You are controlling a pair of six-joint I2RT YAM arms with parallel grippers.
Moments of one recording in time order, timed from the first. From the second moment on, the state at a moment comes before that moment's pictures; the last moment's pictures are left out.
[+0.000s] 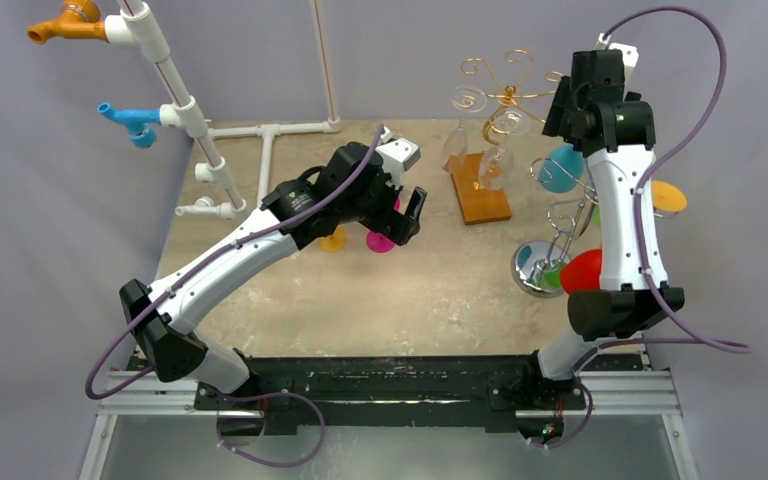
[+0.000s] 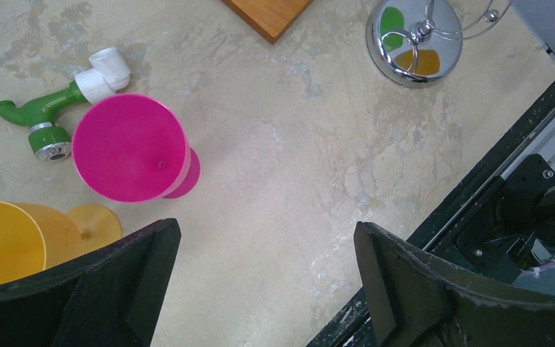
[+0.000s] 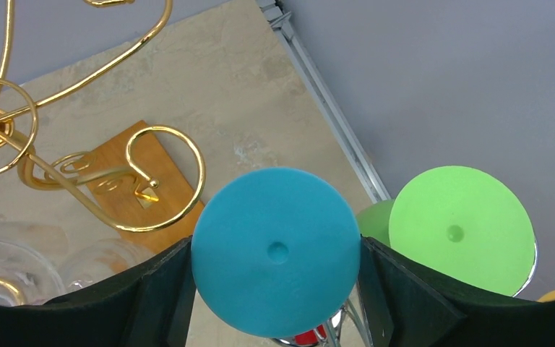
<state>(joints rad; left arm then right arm) -0.84 1.49 1.59 -0.72 -0.01 -0.20 0.06 1.64 2.12 -1.14 0.52 0.27</state>
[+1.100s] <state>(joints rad) -0.84 1.49 1.57 -0.72 0.01 -0.20 0.05 1.58 2.05 -1.13 0.59 0.28</state>
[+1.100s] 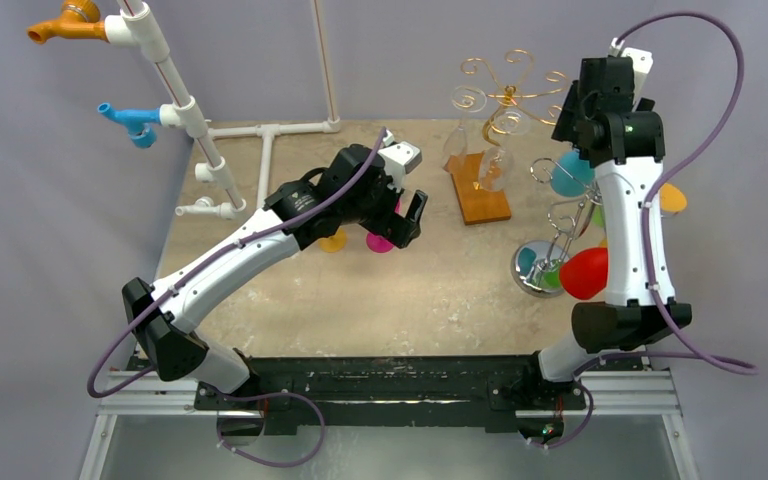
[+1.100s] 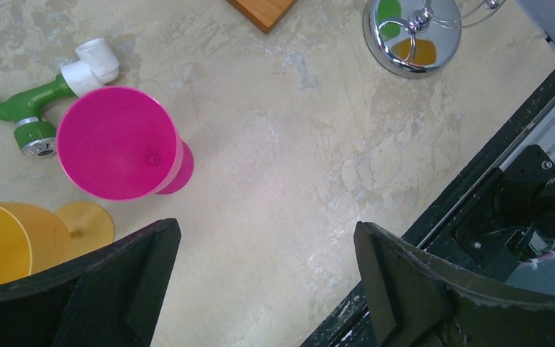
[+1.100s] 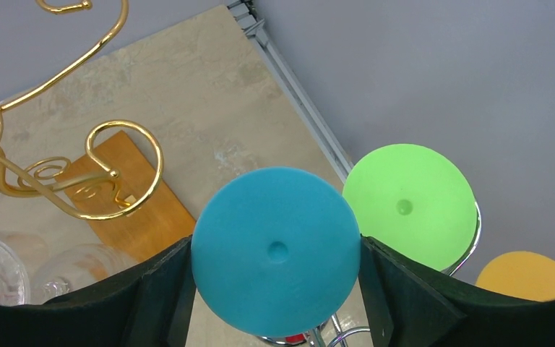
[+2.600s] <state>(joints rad) -0.84 1.50 1.57 -0.71 0.03 -0.21 0.05 1.47 2.06 -1.13 0.33 0.28</state>
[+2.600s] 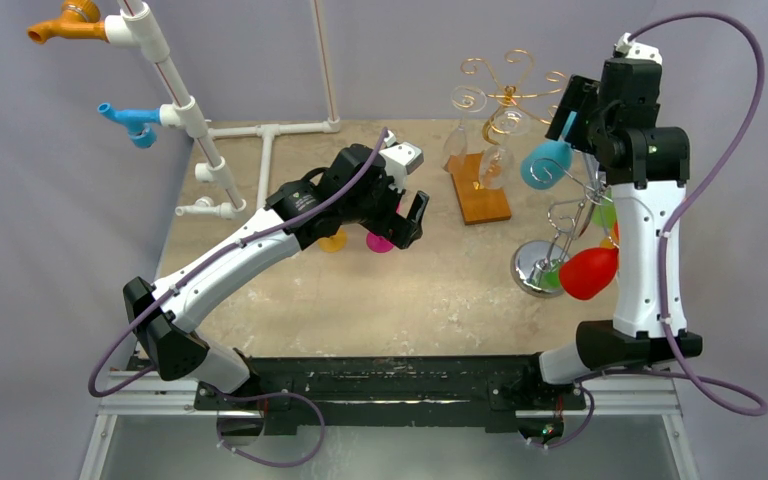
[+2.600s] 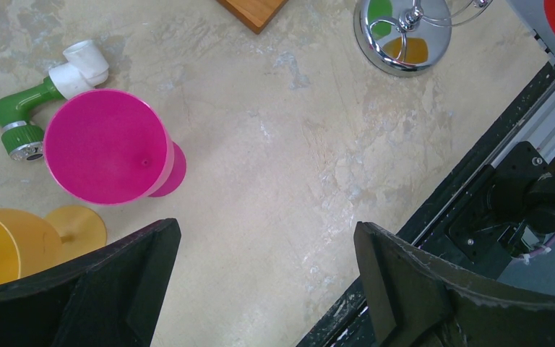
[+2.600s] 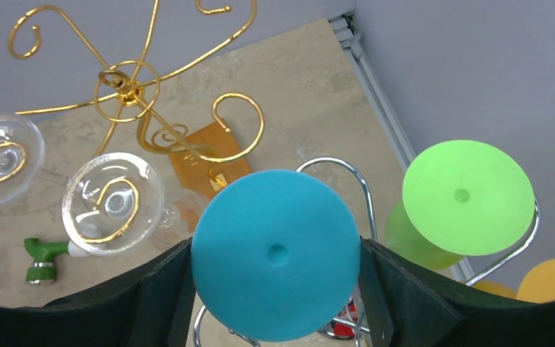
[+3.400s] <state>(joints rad) -0.84 1.50 1.57 -0.71 0.03 -0.21 0.05 1.51 2.21 -1.15 0.28 0.28</state>
